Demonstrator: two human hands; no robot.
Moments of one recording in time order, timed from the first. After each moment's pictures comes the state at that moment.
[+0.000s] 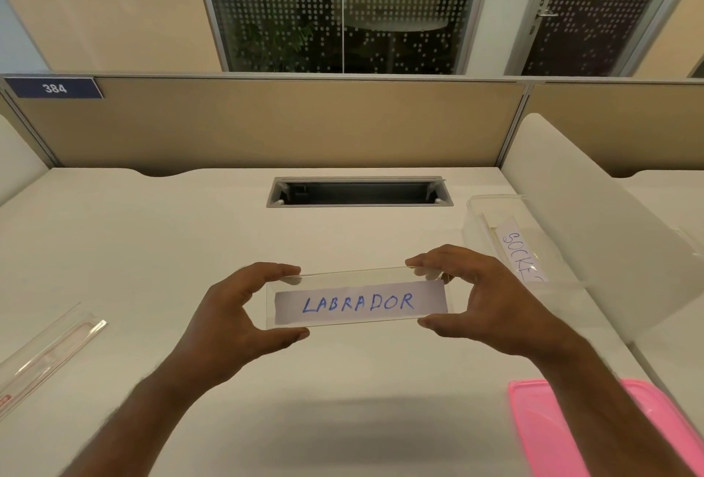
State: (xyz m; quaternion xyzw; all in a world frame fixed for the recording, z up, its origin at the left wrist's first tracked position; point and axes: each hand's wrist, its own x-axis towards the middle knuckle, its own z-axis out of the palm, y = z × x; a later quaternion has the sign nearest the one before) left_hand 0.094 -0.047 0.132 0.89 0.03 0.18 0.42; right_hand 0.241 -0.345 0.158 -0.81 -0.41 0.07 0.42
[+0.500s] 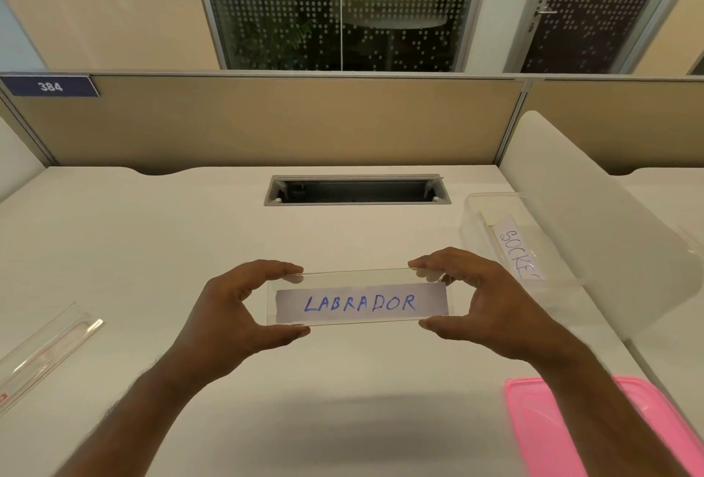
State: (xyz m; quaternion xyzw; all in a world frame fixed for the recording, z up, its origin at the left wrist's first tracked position) left_hand 0.099 -0.053 0.137 0.89 0.02 0.18 0.42; right_hand 0.240 -0.353 0.151 -0.80 -0.40 0.06 0.44
